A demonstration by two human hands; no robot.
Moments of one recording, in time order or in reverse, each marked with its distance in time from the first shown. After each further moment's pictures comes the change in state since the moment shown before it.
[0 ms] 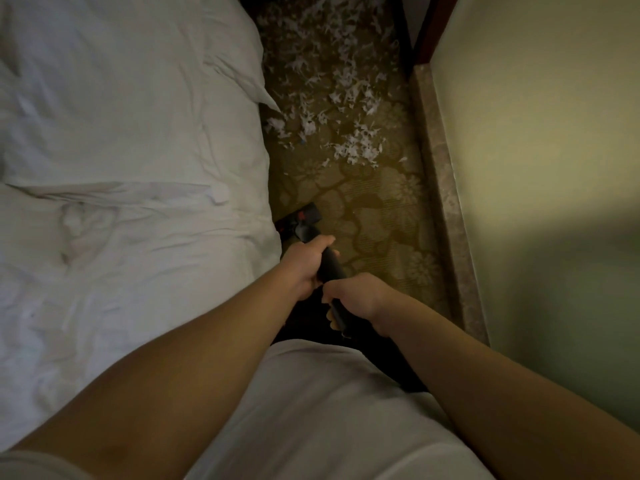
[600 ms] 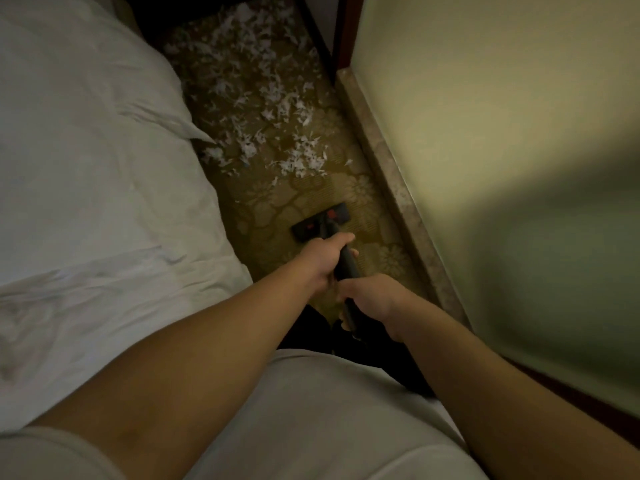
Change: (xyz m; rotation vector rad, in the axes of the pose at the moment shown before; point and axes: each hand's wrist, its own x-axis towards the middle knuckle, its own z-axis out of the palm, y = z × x) left_hand 0.016 0.061 0.084 0.315 -0.278 -0.078; right_hand -0.012 -0.030 -0.045 0.260 0.231 0.035
